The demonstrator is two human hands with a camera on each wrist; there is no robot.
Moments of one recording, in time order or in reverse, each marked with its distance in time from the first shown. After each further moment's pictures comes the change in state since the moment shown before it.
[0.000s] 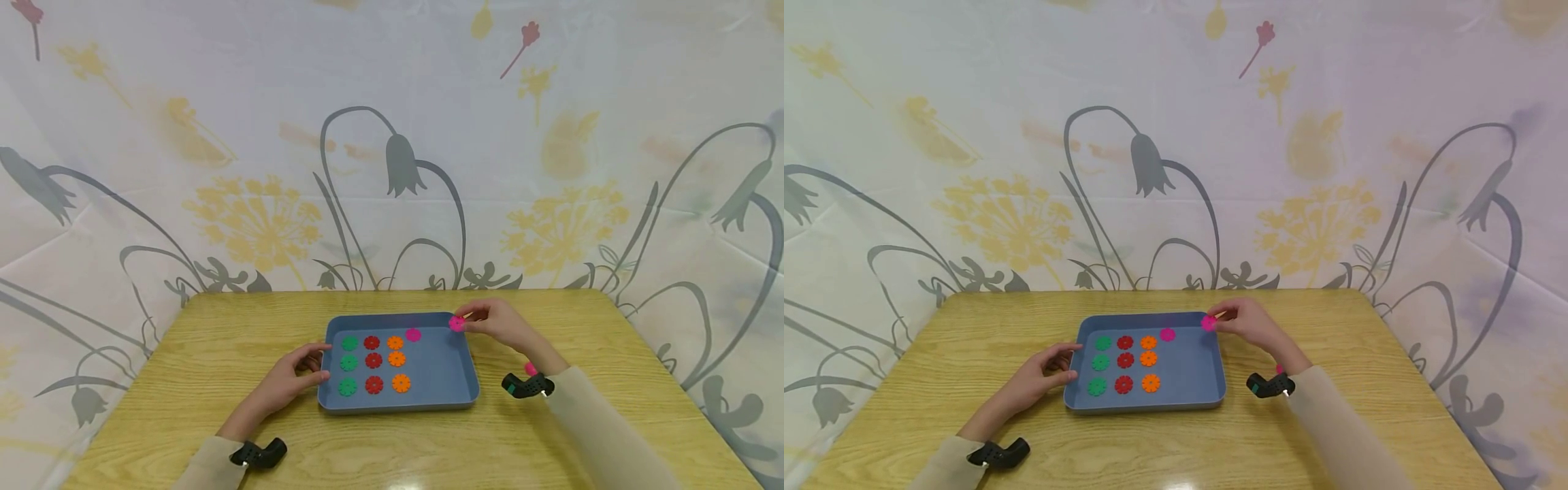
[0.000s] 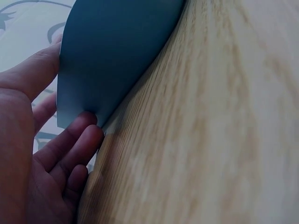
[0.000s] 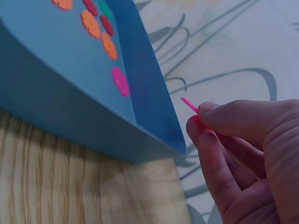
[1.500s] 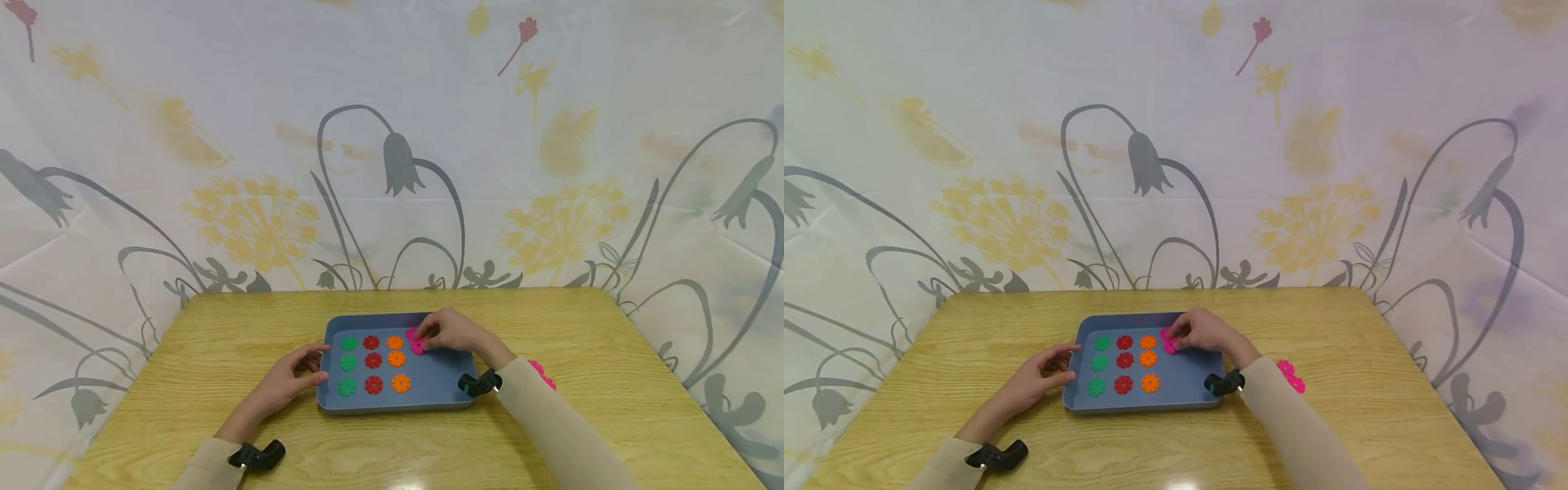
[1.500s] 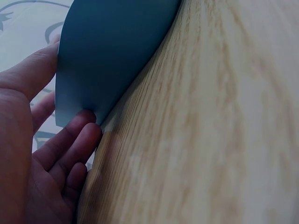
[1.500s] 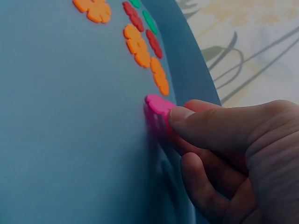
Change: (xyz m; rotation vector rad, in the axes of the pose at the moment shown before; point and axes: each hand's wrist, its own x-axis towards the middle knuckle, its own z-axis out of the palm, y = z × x) left_hand -0.002 0.003 0.000 0.012 0.001 -0.001; right_hand 0.043 -0.013 0.061 -0.131 -0.246 -0.052
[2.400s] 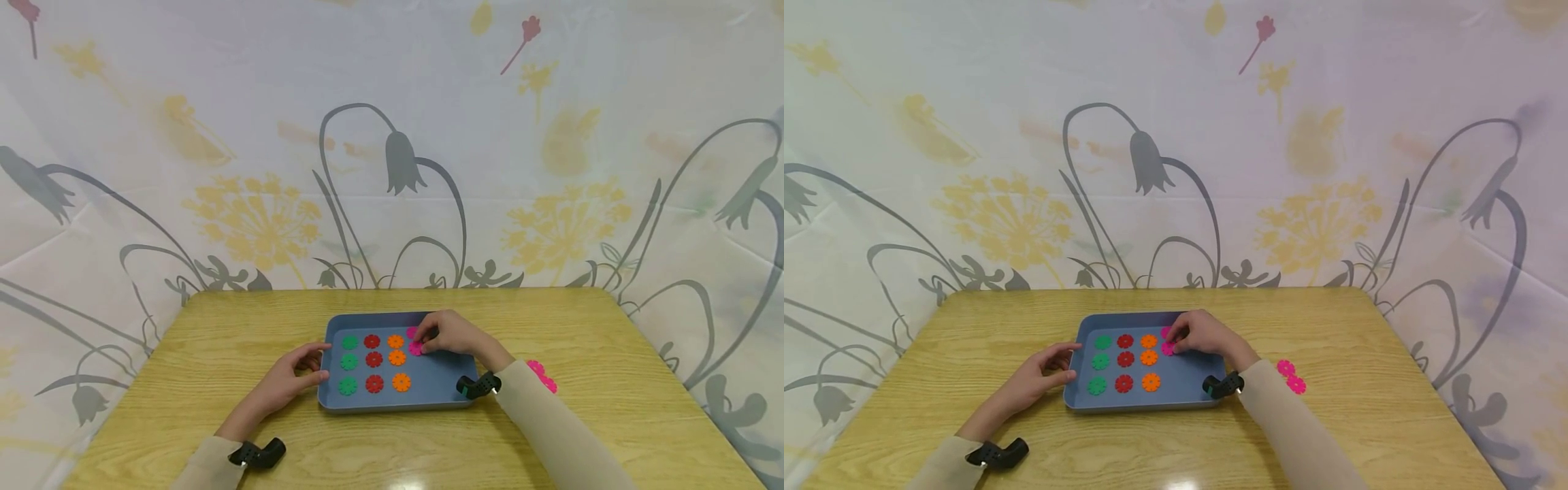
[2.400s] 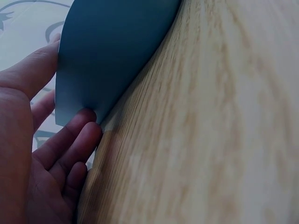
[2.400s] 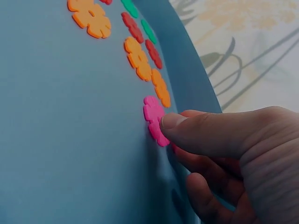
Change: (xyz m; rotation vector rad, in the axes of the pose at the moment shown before) left_hand 0.000 -0.002 0.000 -0.004 -0.011 -0.006; right_hand 0.002 0.007 0.007 -0.085 0.026 -0.077
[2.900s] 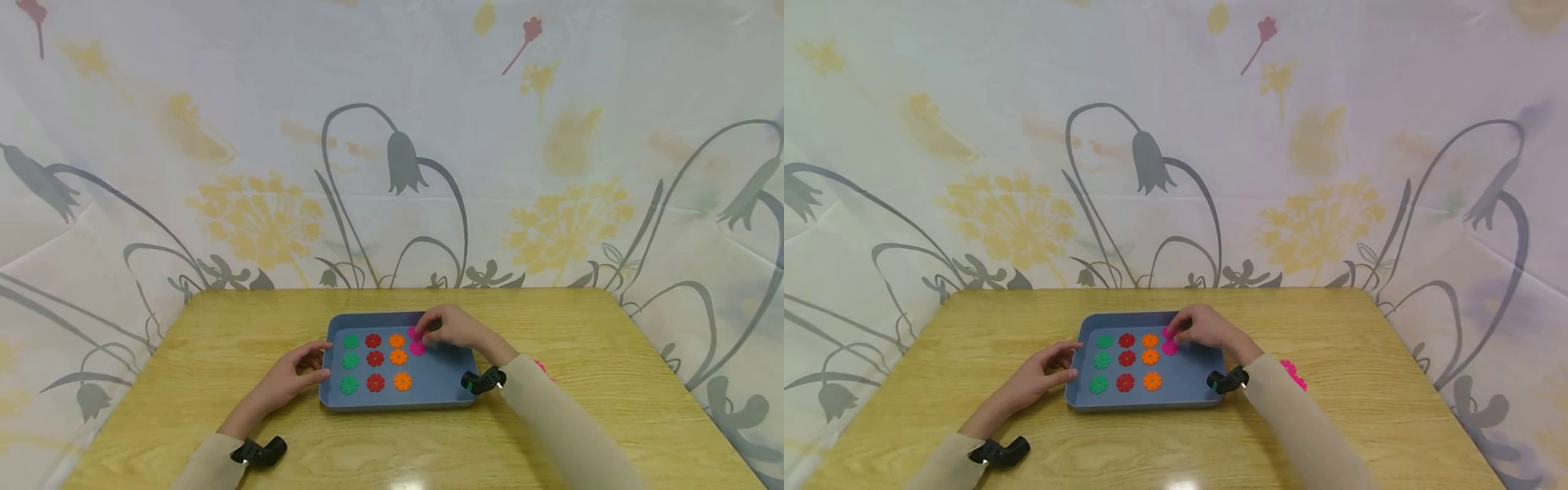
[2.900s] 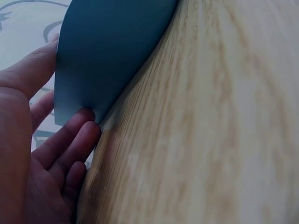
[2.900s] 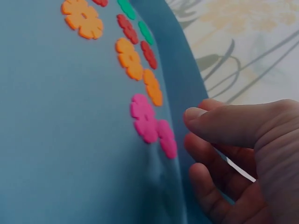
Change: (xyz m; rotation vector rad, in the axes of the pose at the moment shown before) left_hand 0.000 -0.001 0.001 0.012 0.013 0.021; right_hand -0.001 -0.007 -0.010 0.064 0.028 0.032
